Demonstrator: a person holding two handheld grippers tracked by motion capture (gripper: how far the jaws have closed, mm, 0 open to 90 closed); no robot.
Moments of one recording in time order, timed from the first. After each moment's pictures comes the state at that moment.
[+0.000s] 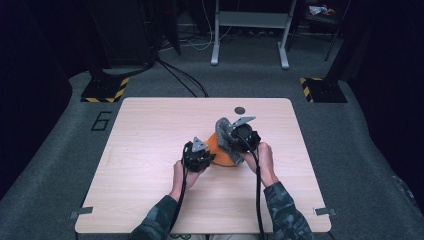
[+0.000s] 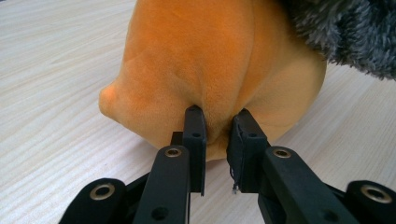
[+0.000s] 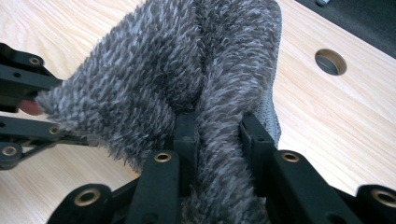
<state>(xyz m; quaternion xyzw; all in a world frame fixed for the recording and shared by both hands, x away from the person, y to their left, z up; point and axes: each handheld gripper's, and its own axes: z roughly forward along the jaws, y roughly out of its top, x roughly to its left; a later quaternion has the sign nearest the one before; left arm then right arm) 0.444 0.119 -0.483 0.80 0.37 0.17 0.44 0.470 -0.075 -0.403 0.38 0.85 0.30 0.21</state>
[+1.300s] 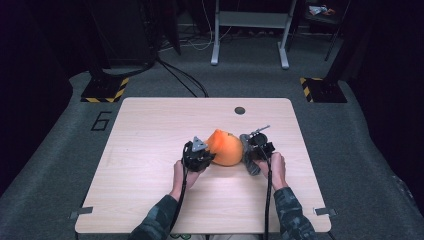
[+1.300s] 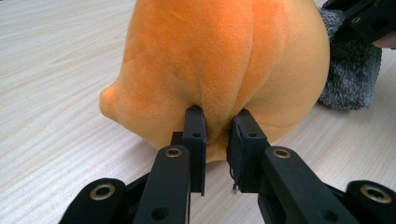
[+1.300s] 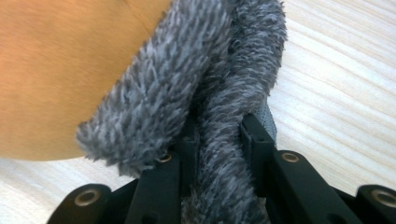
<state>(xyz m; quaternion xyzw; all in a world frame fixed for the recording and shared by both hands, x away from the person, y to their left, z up) 0.446 0.119 -0.484 0.80 0.38 0.17 0.43 0.495 -0.133 -0.478 0.49 0.83 0.22 0.15</state>
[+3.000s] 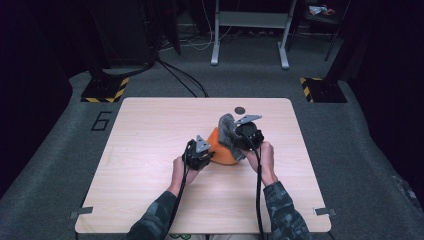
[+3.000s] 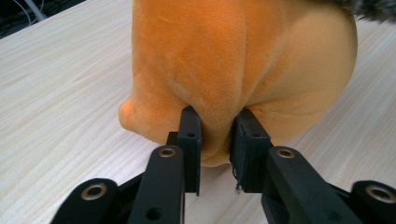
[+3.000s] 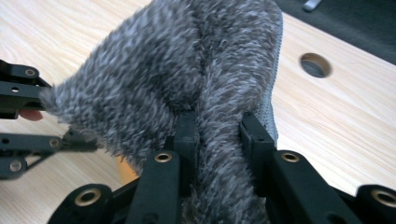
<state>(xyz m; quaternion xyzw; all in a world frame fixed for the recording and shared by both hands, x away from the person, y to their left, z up) 0.454 0.118 -0.486 0.82 0.34 0.21 0.41 0.474 -0.086 -0.403 0.42 0.82 0.33 0.22</state>
